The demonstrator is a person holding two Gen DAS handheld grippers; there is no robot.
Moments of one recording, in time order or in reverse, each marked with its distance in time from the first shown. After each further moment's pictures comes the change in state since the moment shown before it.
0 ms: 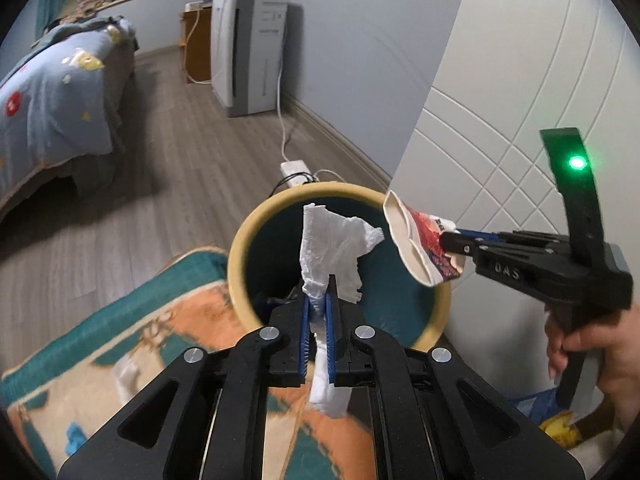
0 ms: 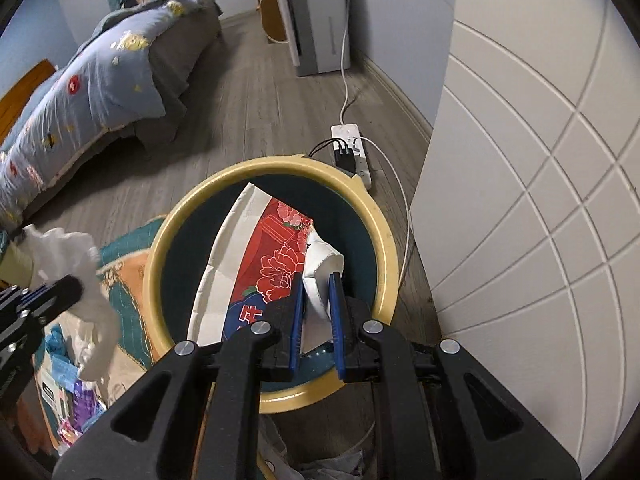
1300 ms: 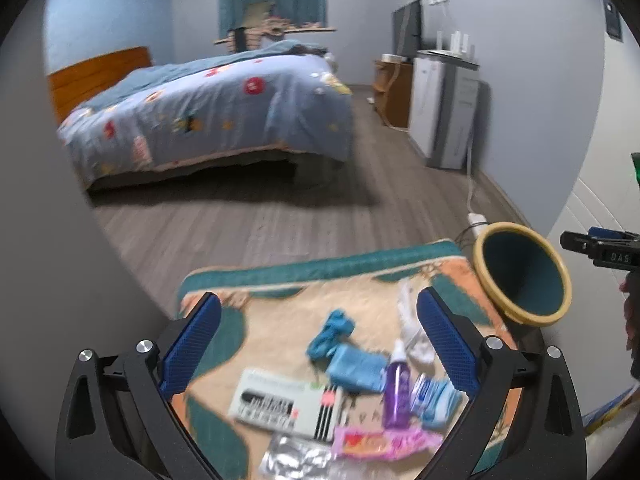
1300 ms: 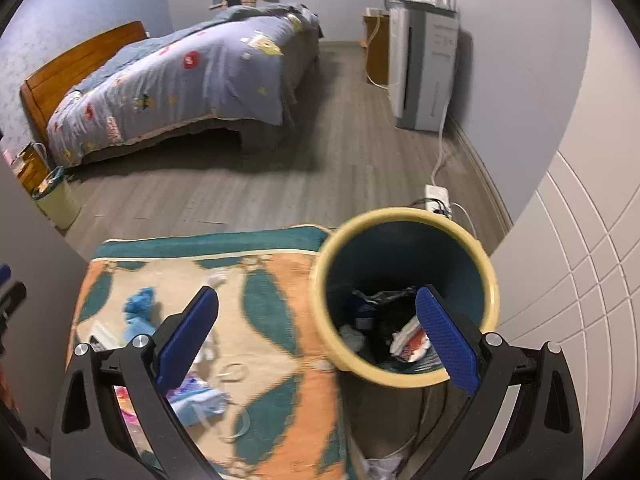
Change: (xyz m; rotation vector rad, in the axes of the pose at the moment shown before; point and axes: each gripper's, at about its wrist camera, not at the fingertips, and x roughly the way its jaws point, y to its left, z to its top) left arm -0.256 0.125 -0.147 -0.325 -0.191 0.556; right arm -0.105 0.170 -0.034 -0.292 -0.114 0.155
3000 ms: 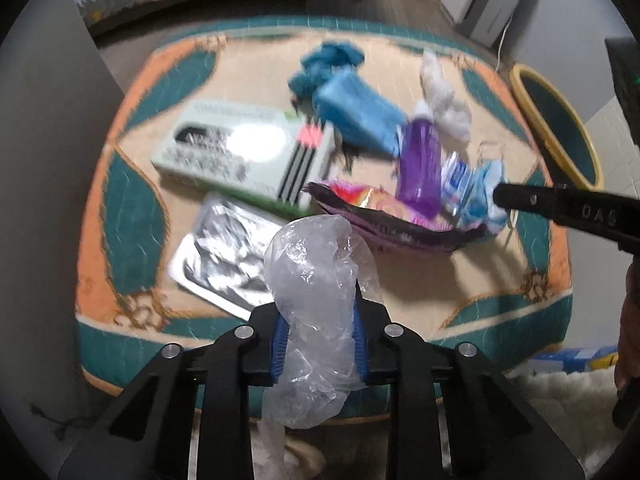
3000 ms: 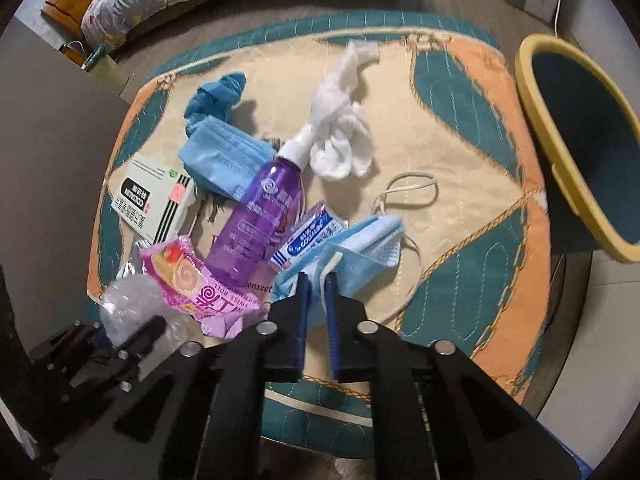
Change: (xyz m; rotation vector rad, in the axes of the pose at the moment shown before) left arm 0.064 -0.015 -0.159 -0.125 0.509 -0.023; right arm 0.103 0.110 -0.121 -0.098 0.492 0.214
